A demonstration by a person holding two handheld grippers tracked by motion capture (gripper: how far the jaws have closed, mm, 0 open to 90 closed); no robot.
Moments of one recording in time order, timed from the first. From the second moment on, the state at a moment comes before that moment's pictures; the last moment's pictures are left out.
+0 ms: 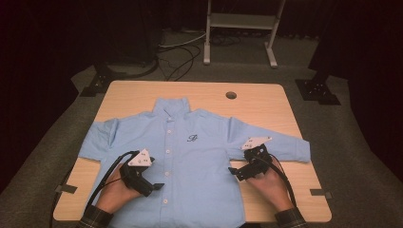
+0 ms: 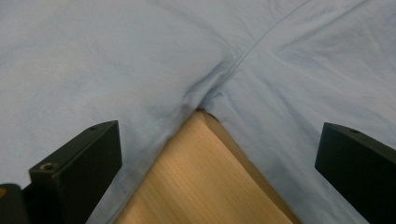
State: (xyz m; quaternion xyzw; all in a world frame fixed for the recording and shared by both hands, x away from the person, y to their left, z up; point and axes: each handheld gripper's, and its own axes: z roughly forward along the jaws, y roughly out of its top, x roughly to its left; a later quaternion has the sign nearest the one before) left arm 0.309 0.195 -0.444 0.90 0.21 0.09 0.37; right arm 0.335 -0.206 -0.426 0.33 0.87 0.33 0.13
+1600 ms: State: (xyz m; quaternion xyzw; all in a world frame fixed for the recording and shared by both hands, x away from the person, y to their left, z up) left arm 0.314 0.232 -0.444 0.90 0.20 0.09 0.38; right arm 0.326 -0.322 -0.422 0.45 0.81 0.33 0.19
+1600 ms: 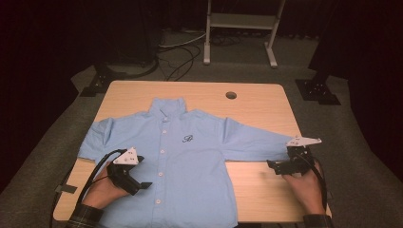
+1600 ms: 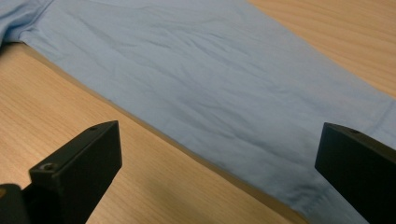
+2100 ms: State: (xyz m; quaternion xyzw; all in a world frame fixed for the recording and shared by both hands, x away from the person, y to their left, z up) left arm 0.315 0.240 -0.444 0.90 0.20 0.09 0.37; right arm 0.325 -0.347 -0.425 0.48 0.79 0.32 0.20
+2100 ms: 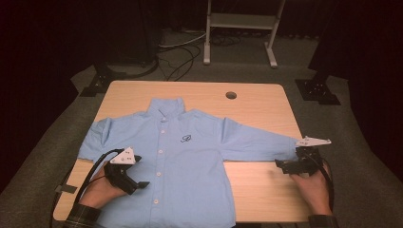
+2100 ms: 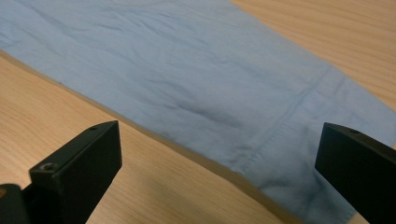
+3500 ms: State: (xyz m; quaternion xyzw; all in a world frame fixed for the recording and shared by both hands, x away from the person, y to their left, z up) left arm 0.315 0.240 -0.444 0.90 0.20 0.09 0.37; right arm 0.324 -0.373 -0.431 0.54 0.77 0.29 0.19
